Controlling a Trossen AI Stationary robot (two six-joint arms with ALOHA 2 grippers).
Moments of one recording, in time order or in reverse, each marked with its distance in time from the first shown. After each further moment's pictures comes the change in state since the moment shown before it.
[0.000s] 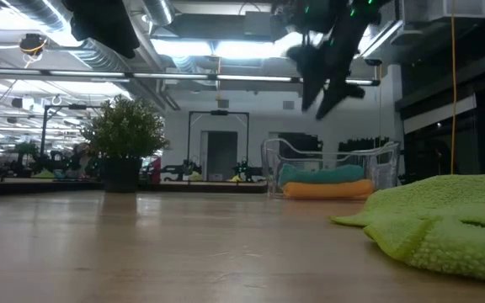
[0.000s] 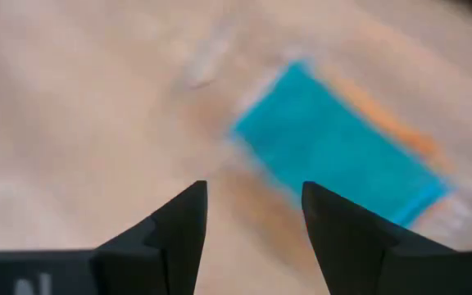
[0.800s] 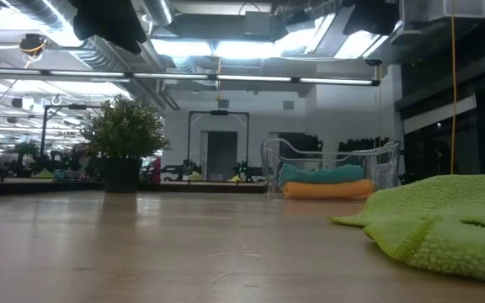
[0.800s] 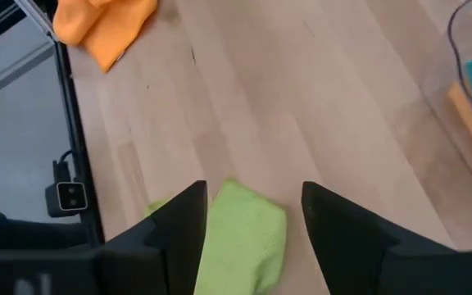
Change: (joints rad) left arm 0.000 0.000 0.000 0.048 -0.014 -0.031; right arm 0.532 -0.211 -0.002 -0.044 0.015 0.058
